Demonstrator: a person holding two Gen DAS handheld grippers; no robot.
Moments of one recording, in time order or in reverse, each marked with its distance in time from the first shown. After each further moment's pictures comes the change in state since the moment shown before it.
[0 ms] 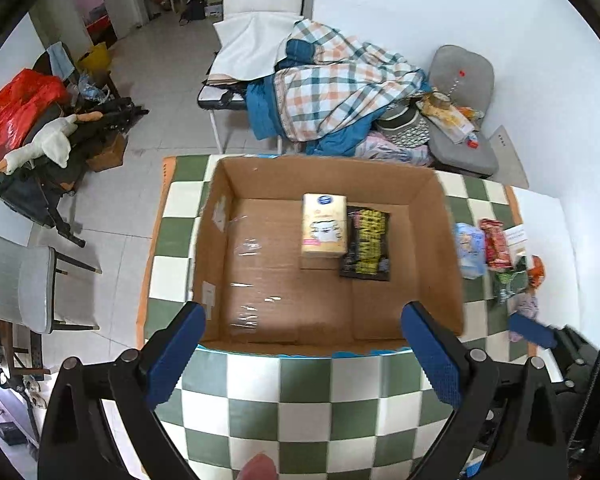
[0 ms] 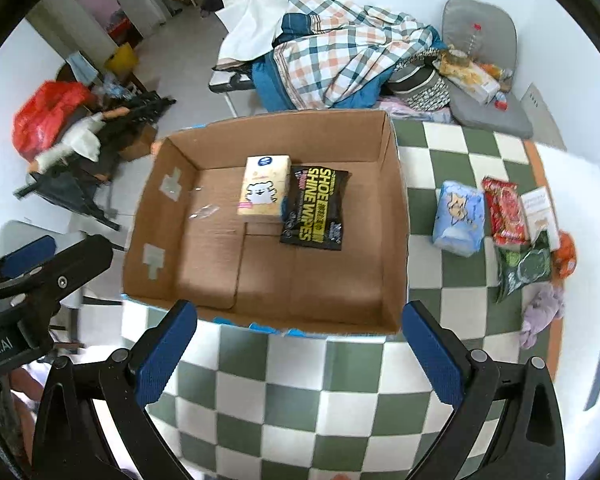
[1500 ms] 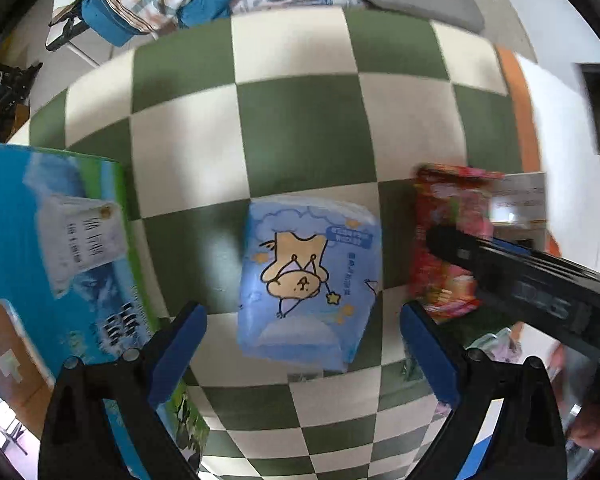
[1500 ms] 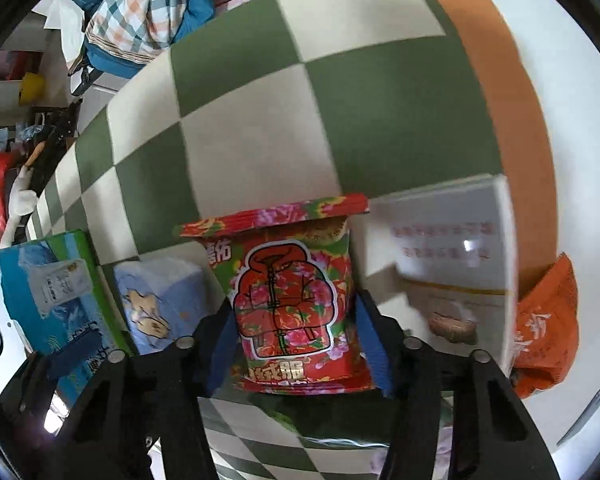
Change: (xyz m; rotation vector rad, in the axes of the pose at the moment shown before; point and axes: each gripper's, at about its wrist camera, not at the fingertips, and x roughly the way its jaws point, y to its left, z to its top) left arm 0.307 -0.311 0.060 0.147 0.567 -0.018; right arm 0.211 -0.379 0.119 0.351 0.448 0.031
